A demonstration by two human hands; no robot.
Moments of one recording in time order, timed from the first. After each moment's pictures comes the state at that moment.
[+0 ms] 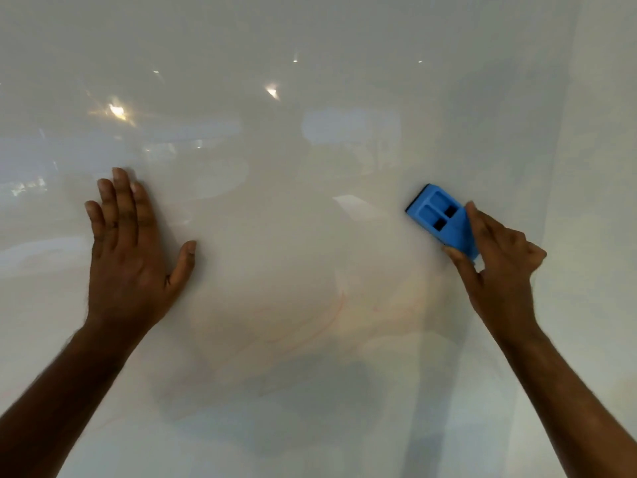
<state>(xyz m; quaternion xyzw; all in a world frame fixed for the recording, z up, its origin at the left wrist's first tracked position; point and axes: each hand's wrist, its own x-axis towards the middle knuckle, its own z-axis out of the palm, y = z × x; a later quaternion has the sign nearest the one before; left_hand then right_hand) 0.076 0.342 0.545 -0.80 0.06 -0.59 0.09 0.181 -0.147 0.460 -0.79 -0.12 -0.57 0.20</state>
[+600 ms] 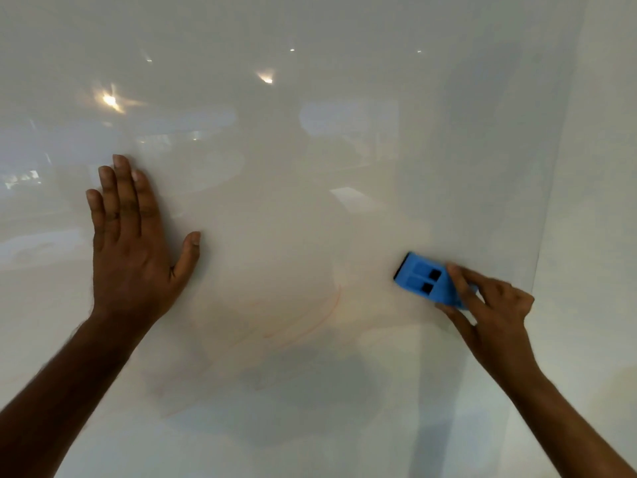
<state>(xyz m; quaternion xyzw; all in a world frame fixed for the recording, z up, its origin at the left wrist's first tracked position) 0.084 0.330 0.541 -0.78 0.07 -0.61 0.10 0.172 -0.156 0.373 -0.80 -0.19 -0.56 0.11</state>
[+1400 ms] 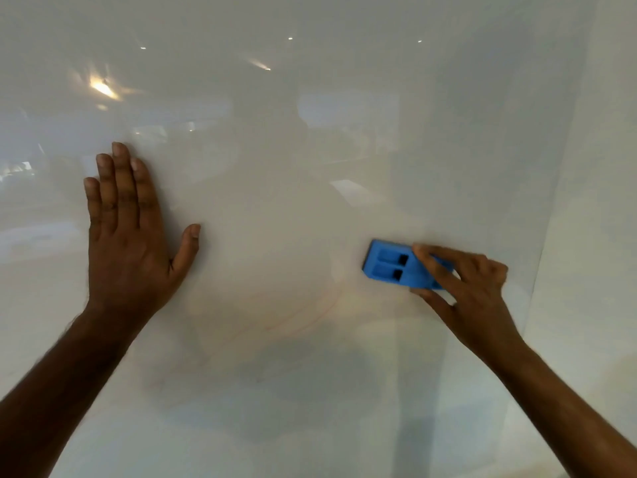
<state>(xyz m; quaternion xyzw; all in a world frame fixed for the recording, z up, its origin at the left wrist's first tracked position) 0.084 0.333 0.540 -0.79 0.08 -0.60 0.10 0.164 -0.121 0.410 -0.80 -0.24 -0.54 0.11</state>
